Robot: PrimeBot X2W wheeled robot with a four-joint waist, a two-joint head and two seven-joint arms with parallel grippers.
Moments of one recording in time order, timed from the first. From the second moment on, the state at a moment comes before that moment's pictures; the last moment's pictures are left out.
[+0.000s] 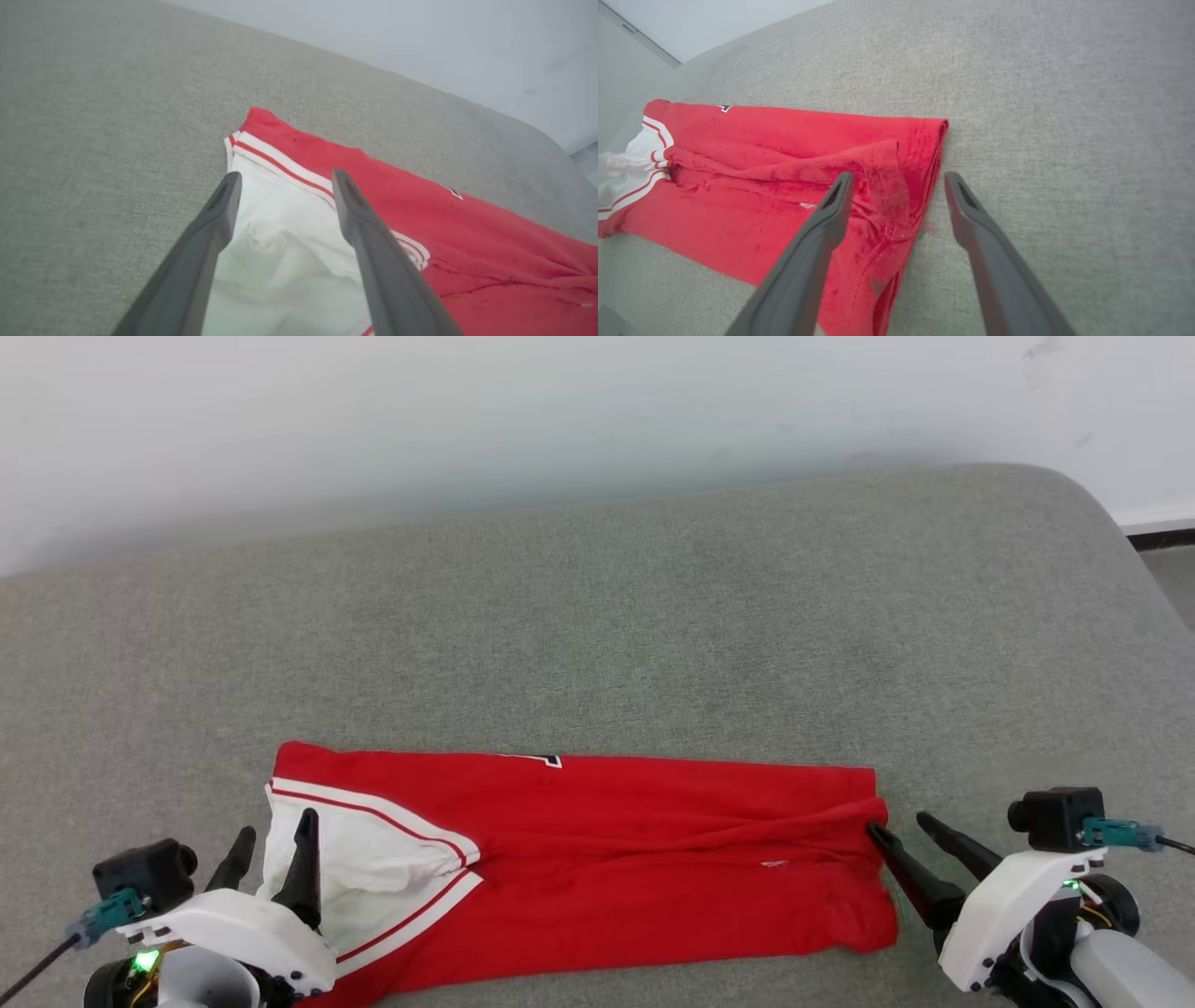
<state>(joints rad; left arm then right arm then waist) -0.06 0.42 -0.24 0.18 -0.82 0.15 -0.03 -0.32 -0.48 0.65 0.49 0.93 0.13 -0.06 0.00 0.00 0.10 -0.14</state>
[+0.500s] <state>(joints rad) -0.07 0.35 -0.26 0.04 -0.63 0.25 -0.24 -0.28 -0.51 0.40 0.45 0.92 0.13 0.30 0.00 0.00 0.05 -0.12</state>
